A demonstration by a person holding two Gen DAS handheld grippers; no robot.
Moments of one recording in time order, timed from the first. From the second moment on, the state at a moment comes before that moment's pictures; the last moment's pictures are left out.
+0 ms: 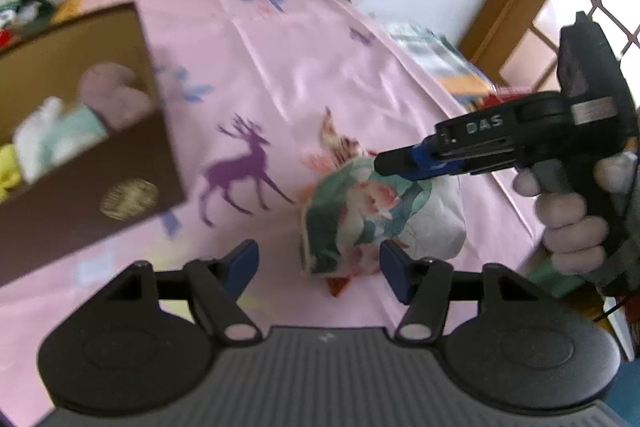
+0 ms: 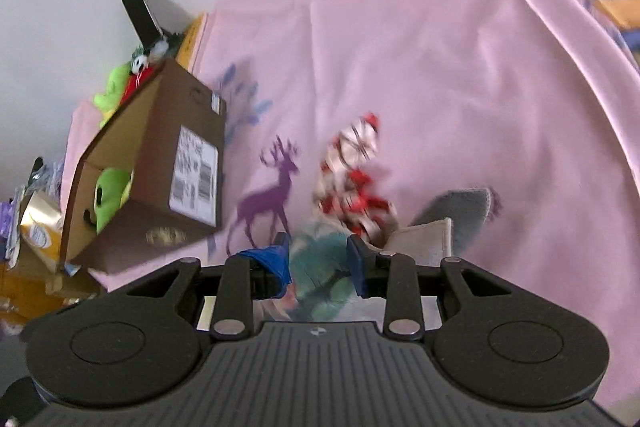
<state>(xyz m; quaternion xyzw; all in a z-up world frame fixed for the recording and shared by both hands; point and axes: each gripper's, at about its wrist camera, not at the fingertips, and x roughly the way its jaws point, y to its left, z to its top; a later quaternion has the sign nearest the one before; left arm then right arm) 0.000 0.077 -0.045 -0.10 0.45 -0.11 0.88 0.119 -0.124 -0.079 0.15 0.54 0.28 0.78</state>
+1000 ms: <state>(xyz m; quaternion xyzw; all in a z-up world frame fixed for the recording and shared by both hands) 0.037 0.070 -0.048 -0.13 0.46 -0.14 0.87 0.142 -0.142 -0.094 0.22 0.55 0.34 0.73</state>
